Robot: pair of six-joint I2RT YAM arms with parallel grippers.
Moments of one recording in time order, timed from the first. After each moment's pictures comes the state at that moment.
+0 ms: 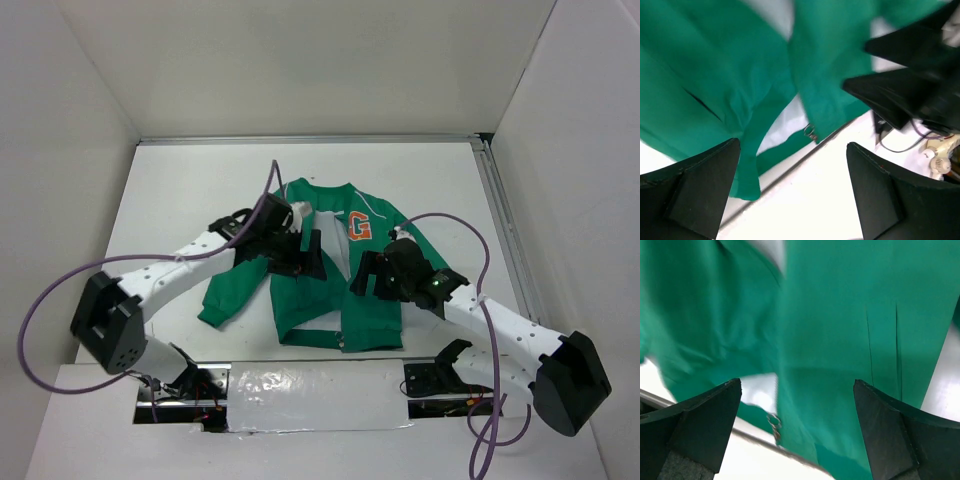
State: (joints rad) left arm -0.64 1.41 1.13 -0.57 0.36 -0.54; right arm 0.60 1.01 0.60 -0.39 0.01 0.71
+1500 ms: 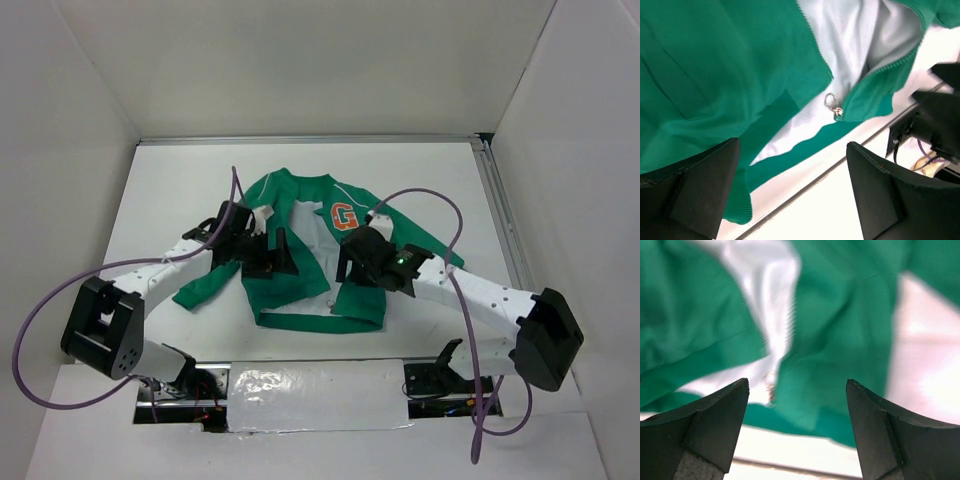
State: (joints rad) left arm -0.40 1.42 0.87 -0.41 0.47 -0.53; right arm 0.79 1.27 0.89 -0.58 0.33 0.82
